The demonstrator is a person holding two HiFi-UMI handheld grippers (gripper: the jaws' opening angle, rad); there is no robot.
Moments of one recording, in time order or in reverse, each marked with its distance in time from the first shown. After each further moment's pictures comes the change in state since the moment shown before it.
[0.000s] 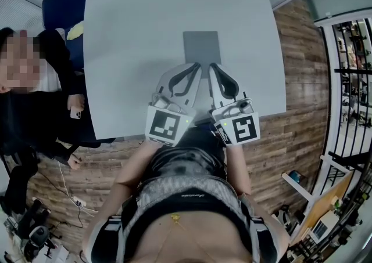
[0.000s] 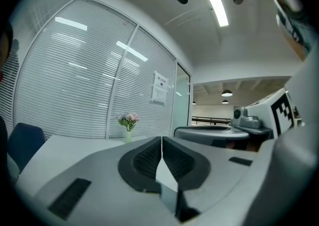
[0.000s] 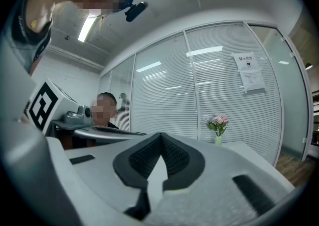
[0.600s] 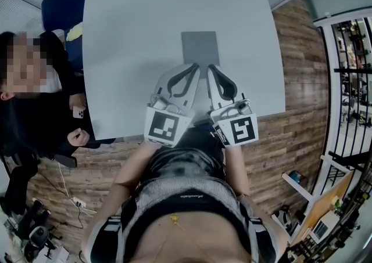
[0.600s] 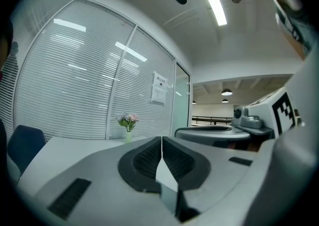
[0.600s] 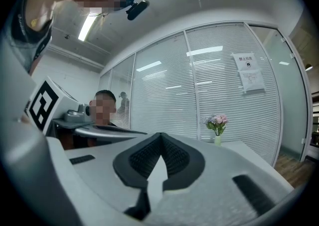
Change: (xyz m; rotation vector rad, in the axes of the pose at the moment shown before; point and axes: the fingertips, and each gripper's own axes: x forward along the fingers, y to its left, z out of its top) left arm -0.001 -0.005 0.001 0.036 -0.009 -0.003; right arm -0.006 0.001 0.000 -0.007 0.009 -0.003
